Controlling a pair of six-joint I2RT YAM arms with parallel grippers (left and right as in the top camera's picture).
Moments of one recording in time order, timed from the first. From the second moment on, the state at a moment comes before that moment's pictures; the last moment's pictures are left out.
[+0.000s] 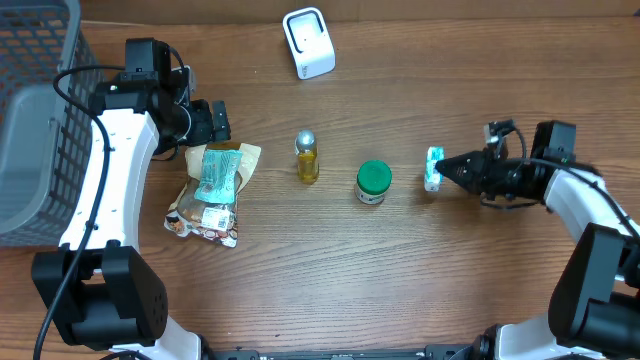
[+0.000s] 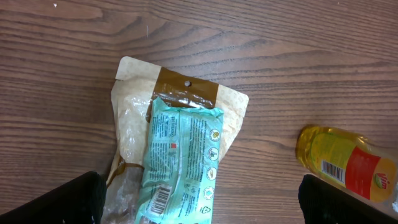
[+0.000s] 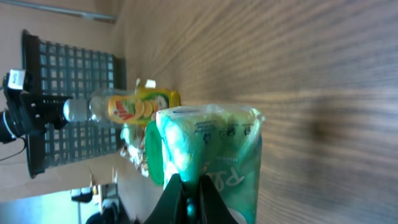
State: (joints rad) left arm 0.04 1.76 1.55 -1.02 0.14 -0.16; right arm -0.27 1.70 0.94 -0.51 -1.03 0.12
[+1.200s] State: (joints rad) left arm 0.04 1.76 1.55 -1.02 0.14 -0.16; right arm -0.27 1.82 0.72 -0.09 -1.00 0.33
